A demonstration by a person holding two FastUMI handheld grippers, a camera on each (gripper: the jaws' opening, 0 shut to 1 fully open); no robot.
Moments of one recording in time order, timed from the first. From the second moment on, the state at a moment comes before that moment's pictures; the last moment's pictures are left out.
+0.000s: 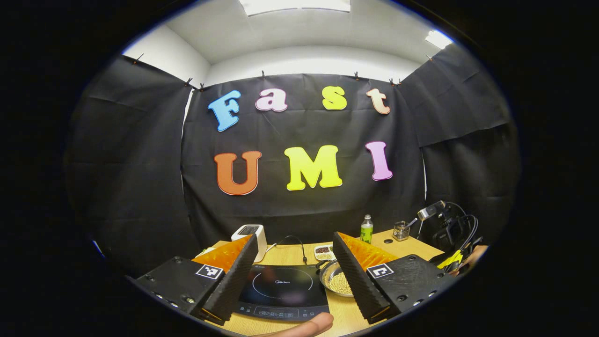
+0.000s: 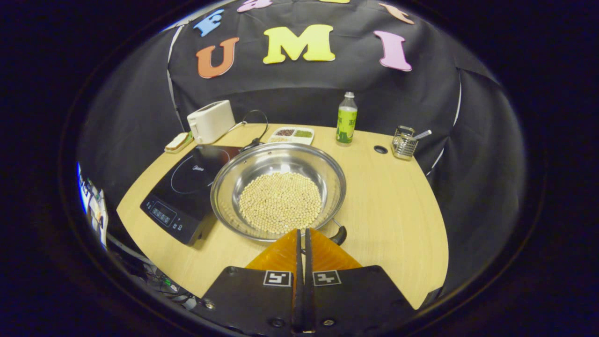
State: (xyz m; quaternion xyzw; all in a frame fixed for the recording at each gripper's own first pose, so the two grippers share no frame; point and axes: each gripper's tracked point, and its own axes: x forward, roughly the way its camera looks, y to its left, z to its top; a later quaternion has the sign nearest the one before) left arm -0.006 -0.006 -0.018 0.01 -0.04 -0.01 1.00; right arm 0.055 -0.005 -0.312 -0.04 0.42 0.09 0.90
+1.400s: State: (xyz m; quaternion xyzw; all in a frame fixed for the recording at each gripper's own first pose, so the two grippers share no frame) left arm 0.026 0.003 -0.019 -0.03 -0.03 0.00 1.00; right arm 0.053 -0.002 -0.374 0.00 0.50 0.19 0.85
